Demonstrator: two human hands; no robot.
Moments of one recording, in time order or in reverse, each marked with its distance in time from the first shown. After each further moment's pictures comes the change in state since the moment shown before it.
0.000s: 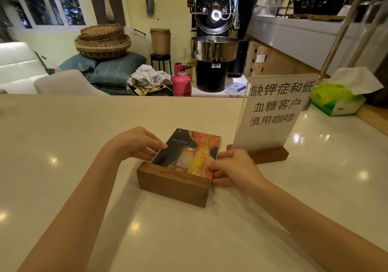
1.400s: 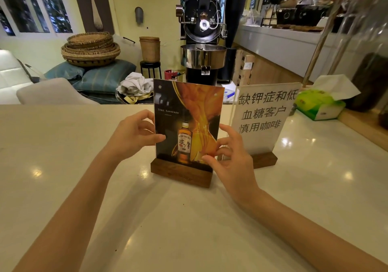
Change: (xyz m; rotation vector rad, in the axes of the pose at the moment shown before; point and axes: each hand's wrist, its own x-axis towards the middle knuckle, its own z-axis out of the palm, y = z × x) left_hand -0.006 0.015 0.003 -0.056 0.301 0.615; right_hand 0.003 0.008 -0.008 -0.289 0.312 -0.935
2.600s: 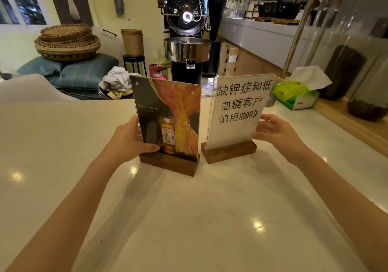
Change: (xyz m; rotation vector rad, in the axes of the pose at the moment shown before) left_hand -0.004 0.001 0.030 0.264 -0.038 -0.106; right_hand 0.036 0.052 -0.131 0.073 -0.084 0.644
